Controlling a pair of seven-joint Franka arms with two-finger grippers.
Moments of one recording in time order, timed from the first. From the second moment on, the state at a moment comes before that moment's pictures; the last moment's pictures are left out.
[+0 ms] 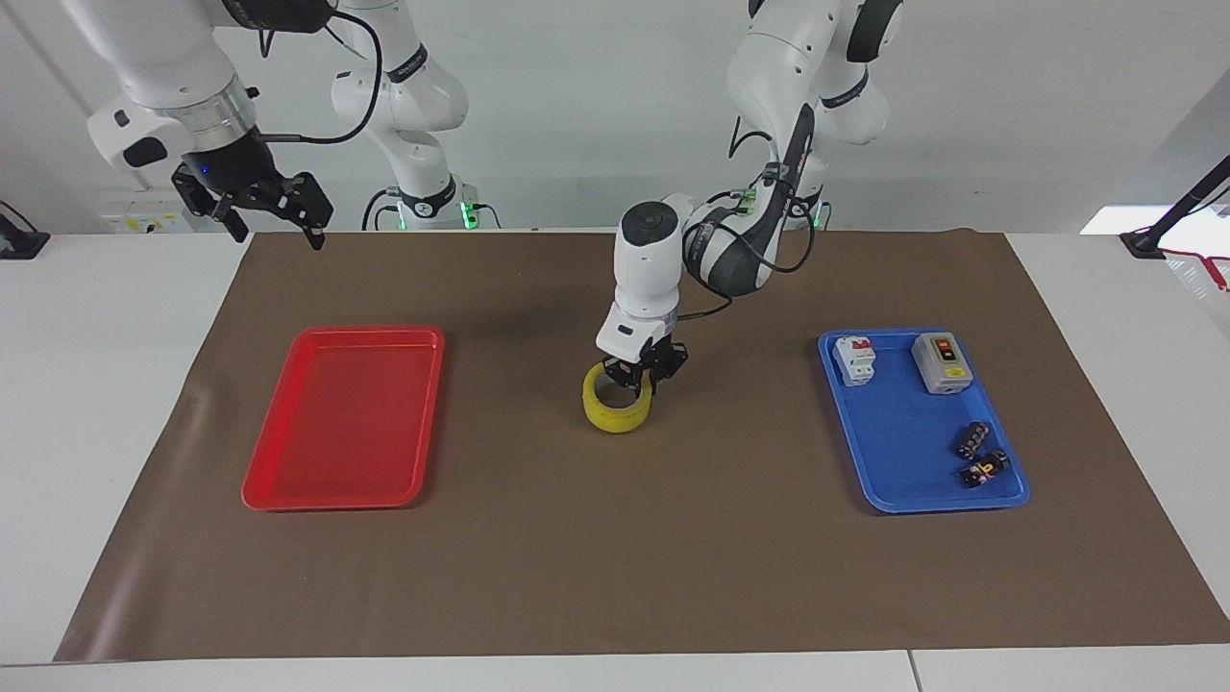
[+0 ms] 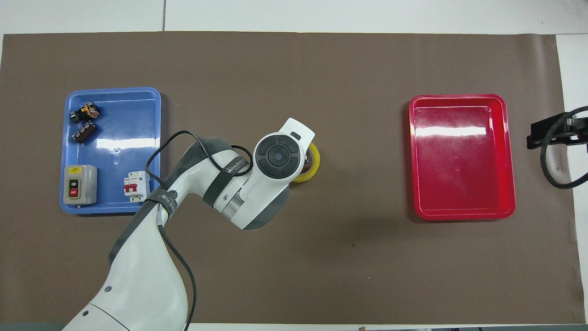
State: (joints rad) left arm -0.69 0.41 -0.03 -1.82 0.12 2.28 -0.91; right arm -0.08 -0.03 0.07 -1.53 -0.04 1.45 0.11
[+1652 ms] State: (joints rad) left arm -0.09 -0.03 0.00 -1.66 0.01 1.70 -0.15; right arm -0.08 -0.03 0.12 -1.55 -0.04 1.50 0.11
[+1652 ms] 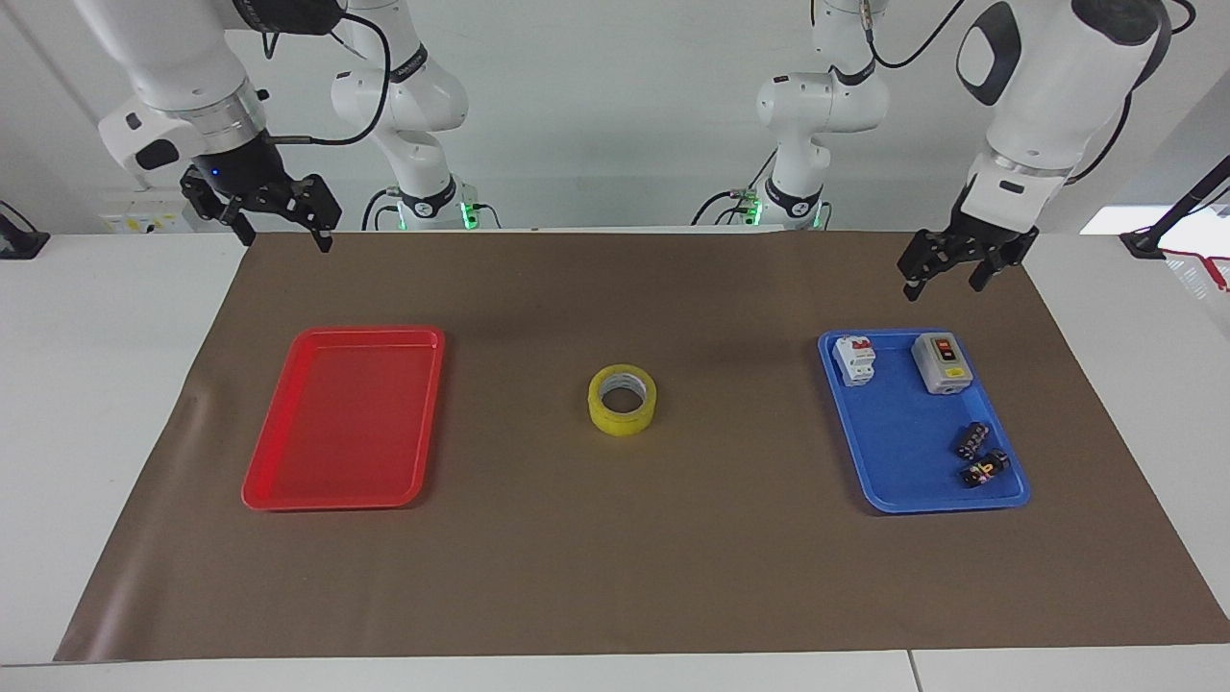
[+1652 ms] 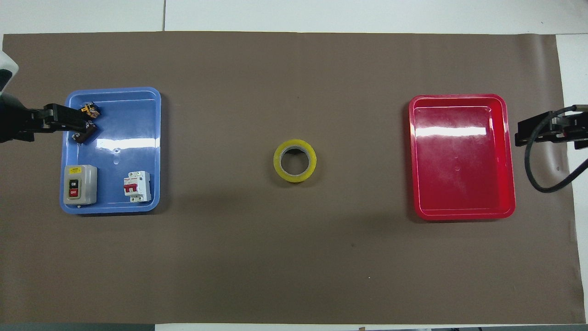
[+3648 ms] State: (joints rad) left arm -0.01 -0.02 0.00 -1.64 0.00 1.62 -0.04; right arm 0.32 0.44 0.28 -1.85 -0.24 2.36 0.64
